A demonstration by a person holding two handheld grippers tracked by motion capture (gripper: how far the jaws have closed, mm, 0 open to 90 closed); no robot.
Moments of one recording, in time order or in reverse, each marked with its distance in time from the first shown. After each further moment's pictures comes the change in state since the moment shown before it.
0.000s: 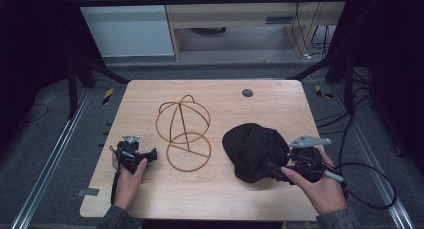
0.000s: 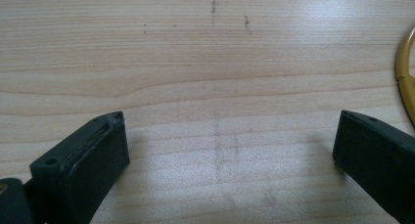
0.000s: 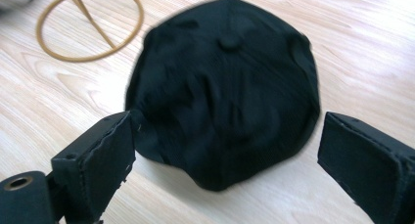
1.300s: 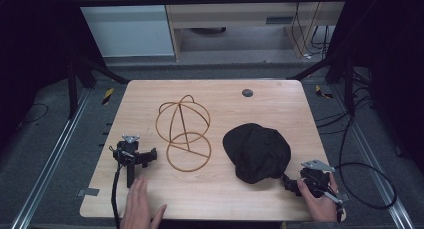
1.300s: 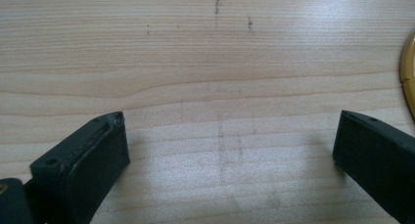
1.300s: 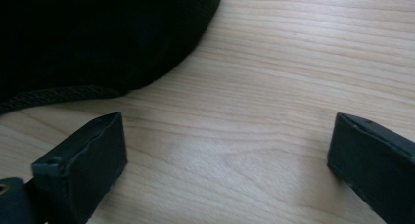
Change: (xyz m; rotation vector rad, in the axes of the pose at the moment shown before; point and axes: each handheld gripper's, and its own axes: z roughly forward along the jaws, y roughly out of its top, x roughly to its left) left arm 0.001 0.000 0.001 -0.002 0.006 -0.005; right arm -0.055 -0.116 0.083 -0.029 -0.206 0.208
